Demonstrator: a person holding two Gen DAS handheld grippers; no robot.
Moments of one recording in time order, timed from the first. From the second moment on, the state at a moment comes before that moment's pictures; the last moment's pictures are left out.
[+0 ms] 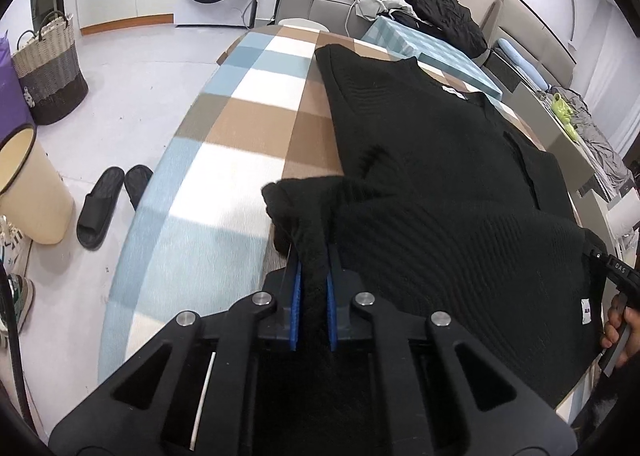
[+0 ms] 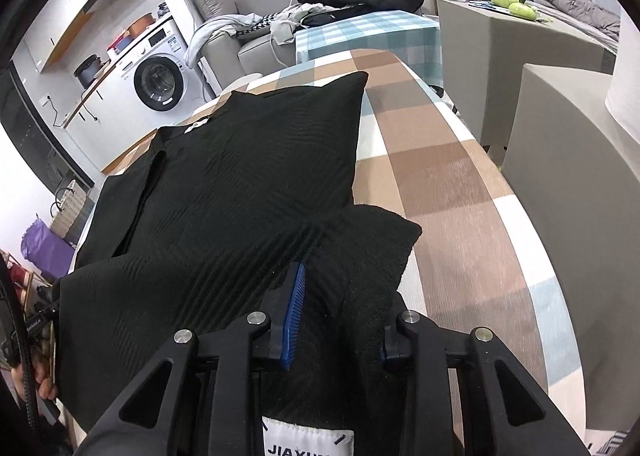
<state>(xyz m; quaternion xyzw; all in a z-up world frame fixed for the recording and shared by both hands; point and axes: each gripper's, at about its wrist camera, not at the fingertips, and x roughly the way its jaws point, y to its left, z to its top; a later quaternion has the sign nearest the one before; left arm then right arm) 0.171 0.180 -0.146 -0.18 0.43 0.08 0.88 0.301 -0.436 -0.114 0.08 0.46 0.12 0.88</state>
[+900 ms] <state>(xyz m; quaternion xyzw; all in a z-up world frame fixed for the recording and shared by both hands) 0.219 0.187 -0.136 -0.20 0.42 0.09 0.88 0.328 -0.438 -0.111 0.14 0.45 0.12 0.87</state>
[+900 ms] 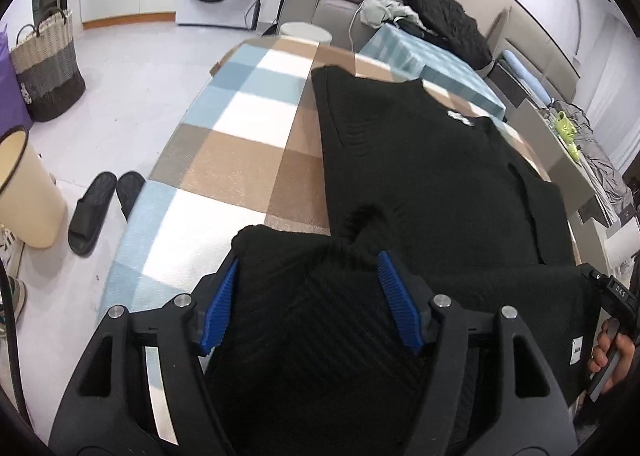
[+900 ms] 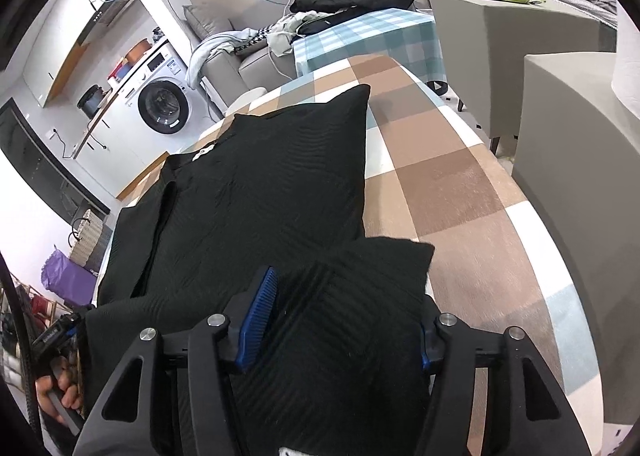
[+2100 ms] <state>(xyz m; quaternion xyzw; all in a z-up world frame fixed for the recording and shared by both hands) 0.143 0.180 -0.124 -0.19 0.41 0.07 0.89 0.293 -0.450 -0.094 0.07 0.45 0.13 0.88</state>
